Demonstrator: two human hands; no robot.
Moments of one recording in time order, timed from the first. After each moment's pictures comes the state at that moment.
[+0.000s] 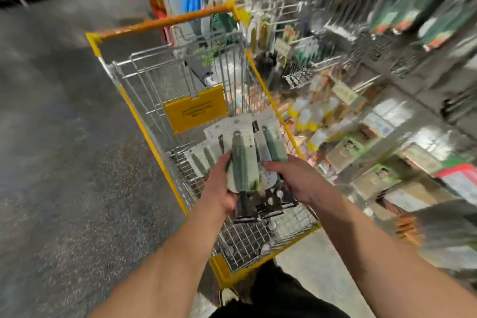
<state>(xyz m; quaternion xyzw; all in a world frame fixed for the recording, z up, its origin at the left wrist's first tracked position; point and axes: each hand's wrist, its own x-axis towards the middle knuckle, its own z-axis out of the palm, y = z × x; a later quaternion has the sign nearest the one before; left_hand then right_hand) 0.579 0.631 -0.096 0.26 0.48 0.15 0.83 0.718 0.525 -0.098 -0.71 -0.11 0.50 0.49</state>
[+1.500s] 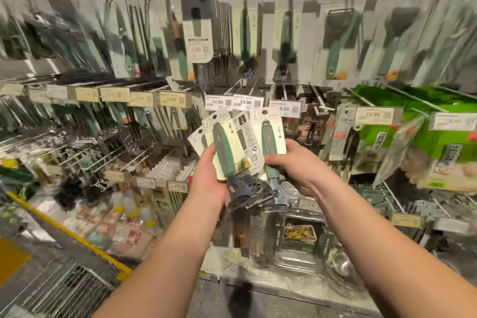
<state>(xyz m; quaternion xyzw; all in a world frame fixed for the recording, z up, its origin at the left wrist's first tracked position) 0.731 0.132 0.148 0.46 0.24 -0.02 0.86 0.798 -0.033 0.111 -0.74 -0.03 0.10 0.66</state>
